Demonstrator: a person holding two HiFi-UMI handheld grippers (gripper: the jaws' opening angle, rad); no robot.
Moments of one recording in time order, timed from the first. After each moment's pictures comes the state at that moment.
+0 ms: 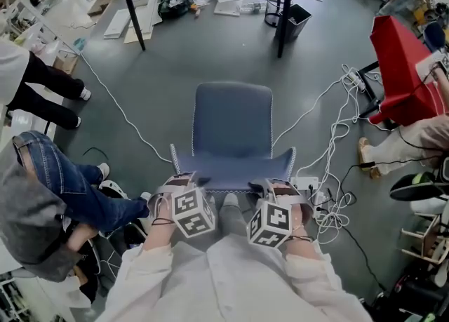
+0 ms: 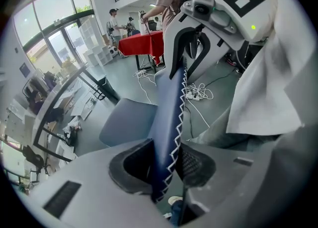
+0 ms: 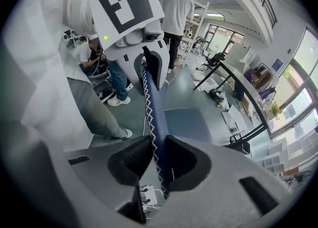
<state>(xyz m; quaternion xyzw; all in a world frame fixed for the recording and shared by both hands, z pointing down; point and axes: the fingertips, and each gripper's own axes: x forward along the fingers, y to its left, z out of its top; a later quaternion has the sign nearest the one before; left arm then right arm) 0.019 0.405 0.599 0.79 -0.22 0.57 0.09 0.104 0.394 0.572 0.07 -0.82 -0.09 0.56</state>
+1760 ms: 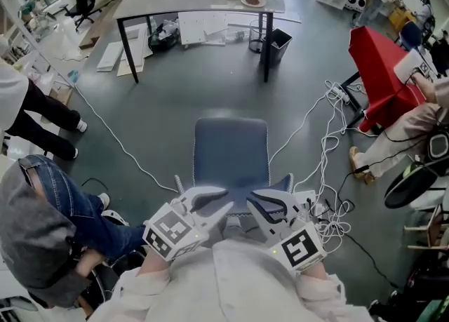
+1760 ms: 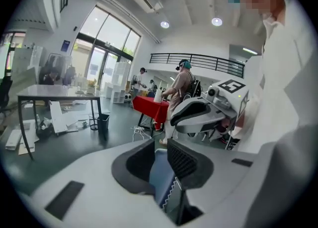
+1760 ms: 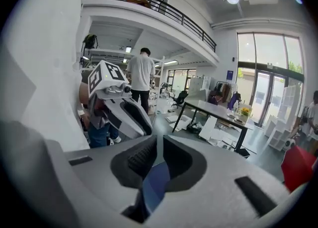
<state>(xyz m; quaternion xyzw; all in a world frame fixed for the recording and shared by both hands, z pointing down) 0.050 0.405 0.426 0.93 -0.28 0.16 0.19 0.070 0.403 0.399 0.23 -0.94 -0.02 0.25</state>
